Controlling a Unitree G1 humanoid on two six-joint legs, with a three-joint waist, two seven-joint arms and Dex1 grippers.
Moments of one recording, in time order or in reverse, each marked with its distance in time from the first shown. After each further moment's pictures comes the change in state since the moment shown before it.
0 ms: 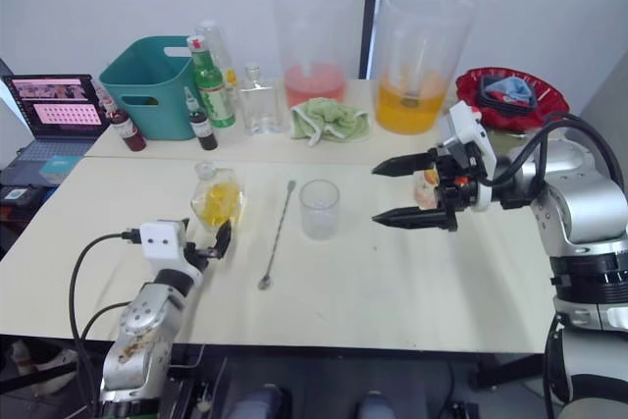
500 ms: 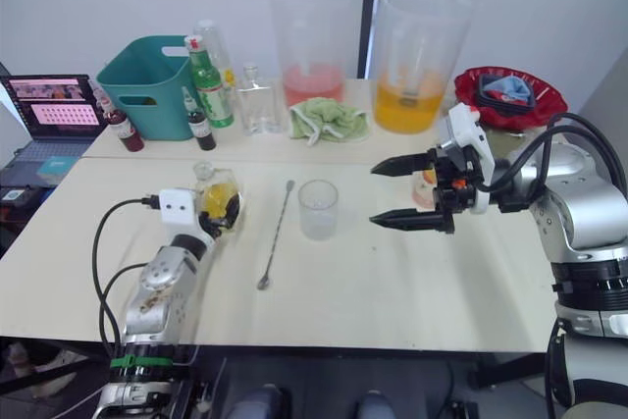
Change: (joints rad) left arm -0.233 0.037 -0.001 0.271 0.008 -0.083 -0.018; right arm 0.014 -0.004 -0.007 -0.042 0.009 0.000 -0.052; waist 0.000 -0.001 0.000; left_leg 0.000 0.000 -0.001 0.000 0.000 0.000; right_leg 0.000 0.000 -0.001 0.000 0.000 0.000
